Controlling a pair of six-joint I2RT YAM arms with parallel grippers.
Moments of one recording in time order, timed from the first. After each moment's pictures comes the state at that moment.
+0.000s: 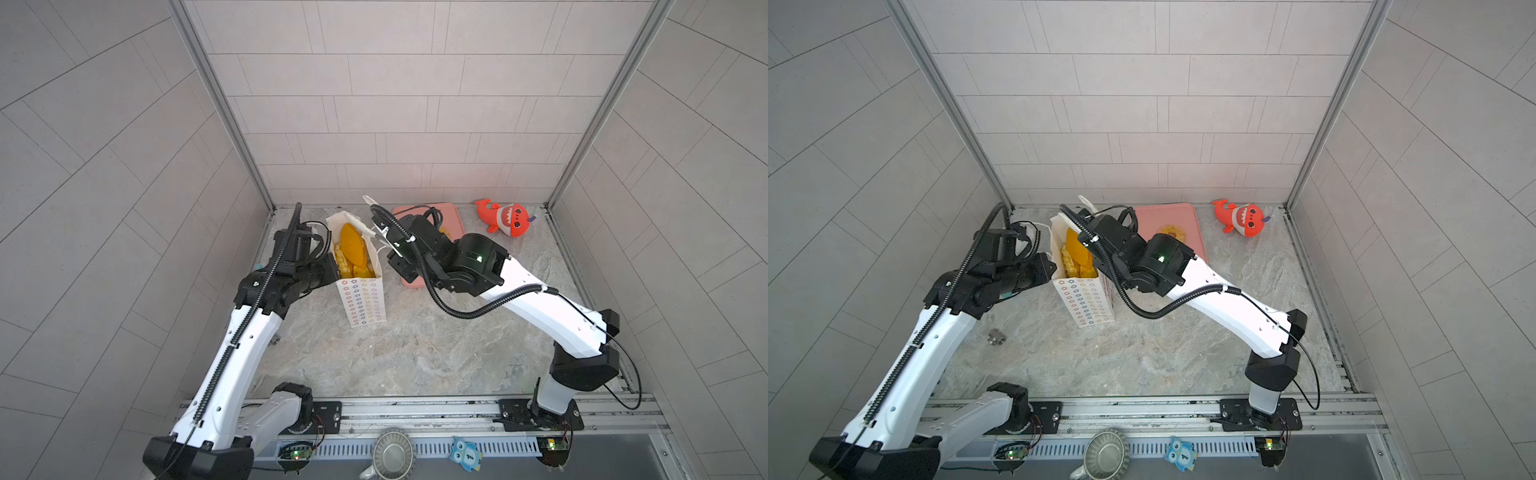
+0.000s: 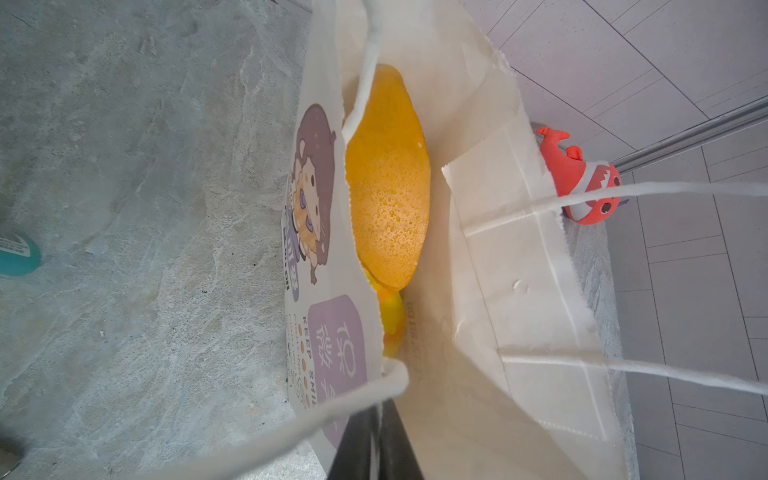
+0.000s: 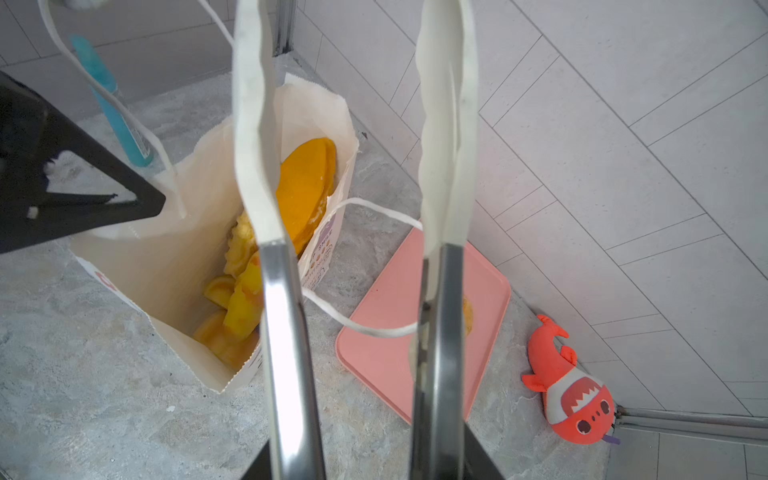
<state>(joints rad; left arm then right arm) -0.20 1.04 1.19 -0.91 0.16 -0.51 1.04 1.73 2.15 -1.13 0.55 -0.02</state>
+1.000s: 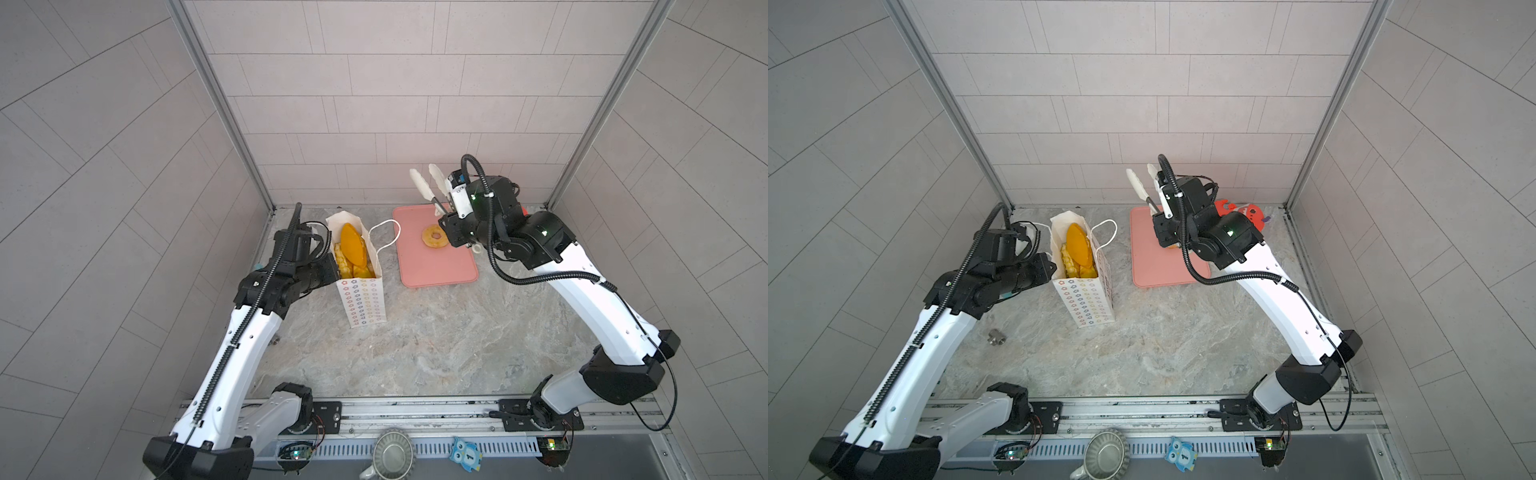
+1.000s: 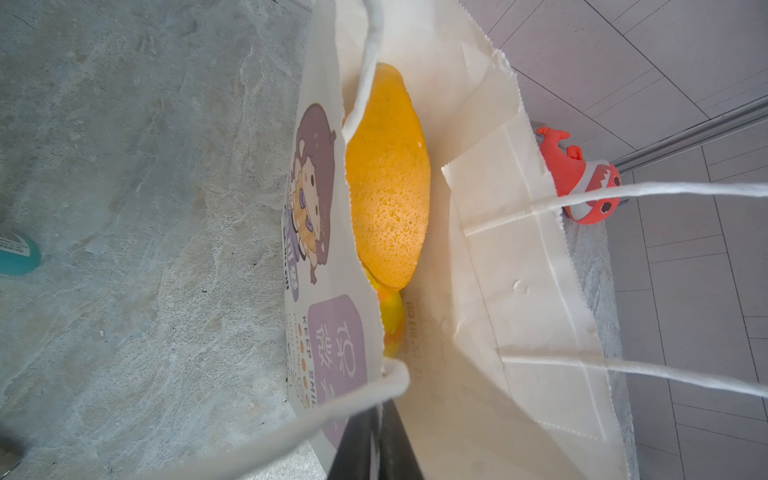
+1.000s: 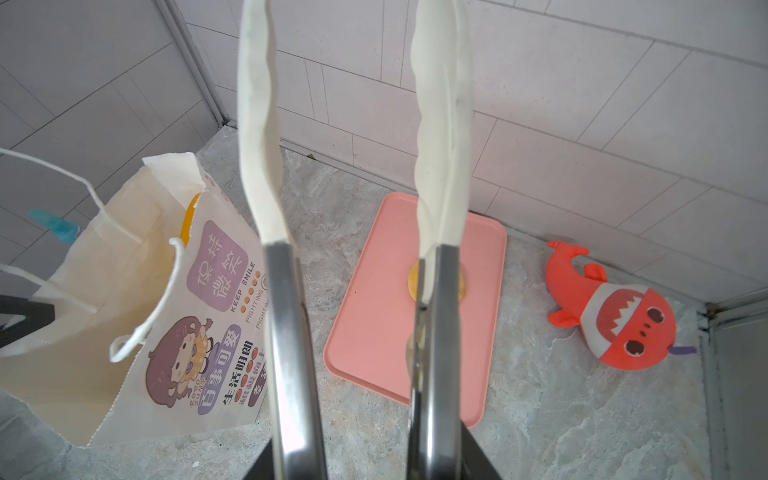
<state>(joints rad) -0.20 1.04 1.19 -0.91 0.16 -0.51 0.61 1.52 1.91 -1.00 0.19 0.18</state>
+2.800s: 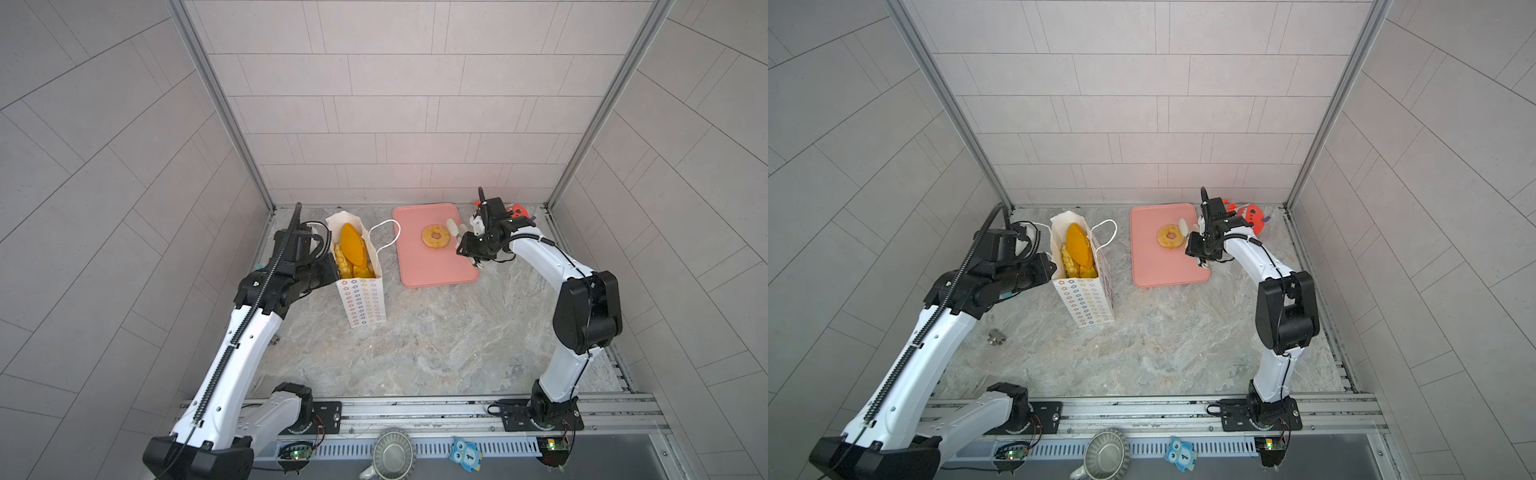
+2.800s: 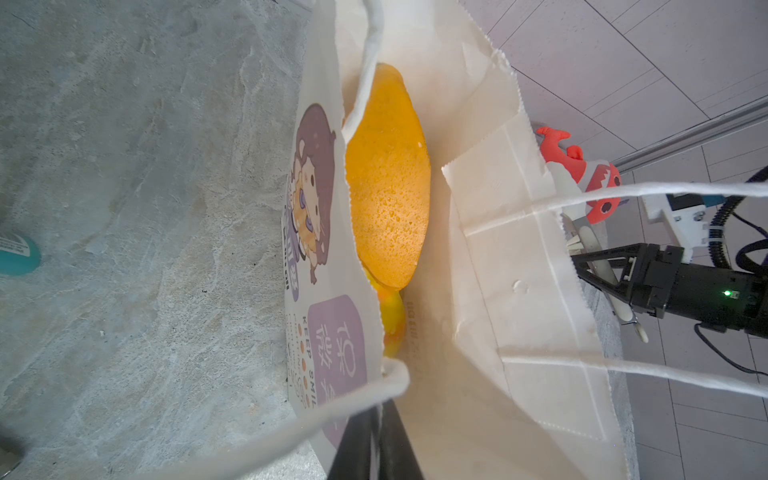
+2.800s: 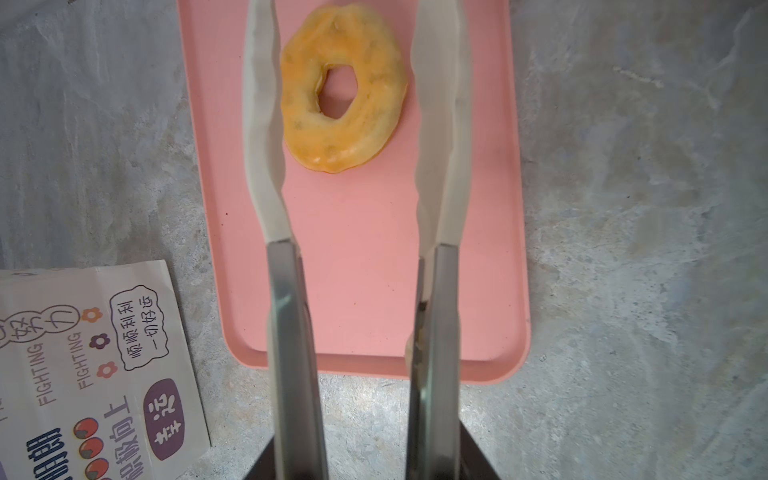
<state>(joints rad) -0.20 1.04 1.19 -0.91 0.16 -0.50 0.19 1.82 1.52 -0.79 -0.23 0.39</state>
